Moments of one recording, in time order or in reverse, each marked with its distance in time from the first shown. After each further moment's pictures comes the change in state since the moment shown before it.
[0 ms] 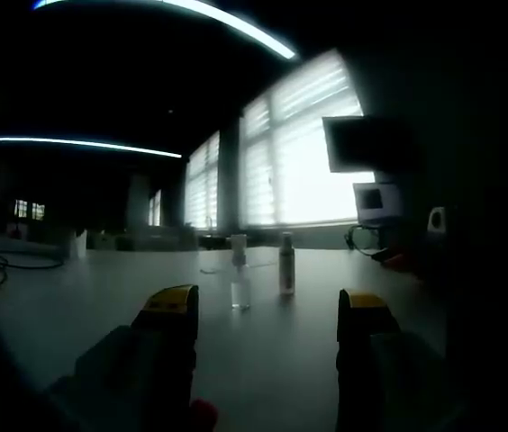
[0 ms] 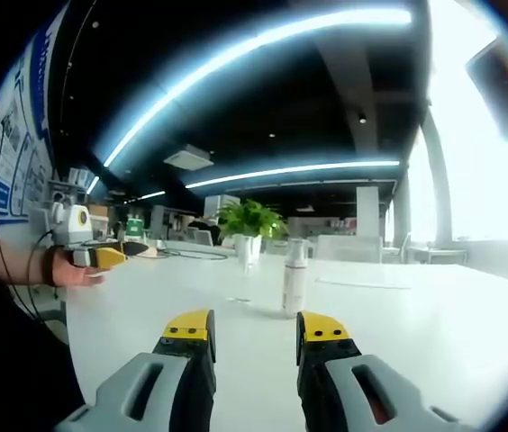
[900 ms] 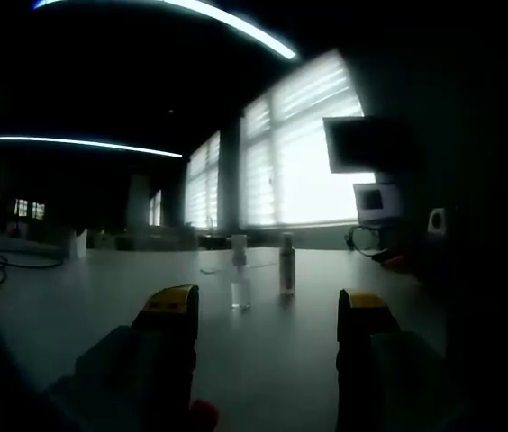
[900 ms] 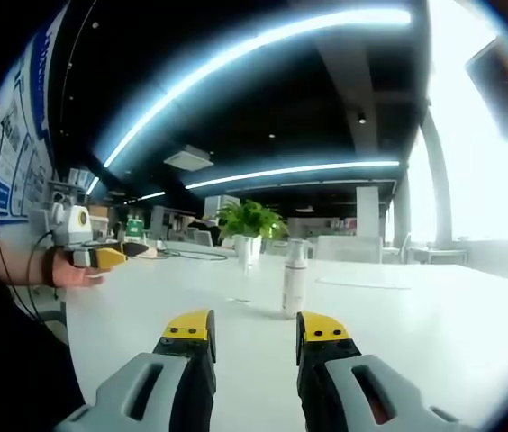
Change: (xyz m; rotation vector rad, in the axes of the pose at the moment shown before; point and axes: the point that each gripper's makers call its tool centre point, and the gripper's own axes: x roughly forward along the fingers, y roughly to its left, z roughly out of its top) left arm 0.000 0.001 0.000 -0.005 -0.001 0.004; right arm 0.000 0.000 0.001 0.002 -0.003 0.000
